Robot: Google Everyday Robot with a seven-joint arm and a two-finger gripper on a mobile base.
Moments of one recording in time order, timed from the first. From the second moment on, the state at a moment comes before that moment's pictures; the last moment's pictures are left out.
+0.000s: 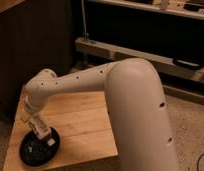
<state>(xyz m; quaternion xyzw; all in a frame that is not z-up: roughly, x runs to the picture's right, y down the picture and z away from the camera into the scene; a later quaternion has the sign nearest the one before) -0.353 0.119 0.725 -0.39 -0.14 0.36 0.83</state>
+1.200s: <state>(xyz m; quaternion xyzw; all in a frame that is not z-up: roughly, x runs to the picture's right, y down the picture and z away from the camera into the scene) -0.339 0.153 0.754 -0.41 -0.08 0.32 0.85</state>
